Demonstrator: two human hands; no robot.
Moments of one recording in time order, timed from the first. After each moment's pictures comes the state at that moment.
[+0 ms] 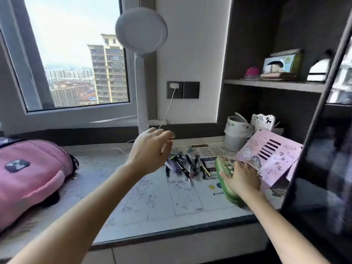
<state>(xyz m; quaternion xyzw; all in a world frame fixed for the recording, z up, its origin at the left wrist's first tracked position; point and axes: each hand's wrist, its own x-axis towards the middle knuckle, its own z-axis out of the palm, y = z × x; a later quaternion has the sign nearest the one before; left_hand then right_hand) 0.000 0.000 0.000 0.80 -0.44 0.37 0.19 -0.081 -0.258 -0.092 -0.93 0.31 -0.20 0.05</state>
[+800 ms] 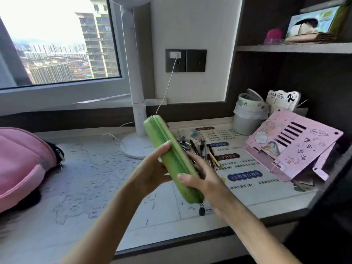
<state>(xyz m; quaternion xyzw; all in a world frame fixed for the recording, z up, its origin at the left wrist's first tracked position) 0.052 -0.026 -0.088 0.52 -0.17 -0.37 0.75 -0.063 -0.156 -0.087 -0.73 0.04 -0.05 0.68</state>
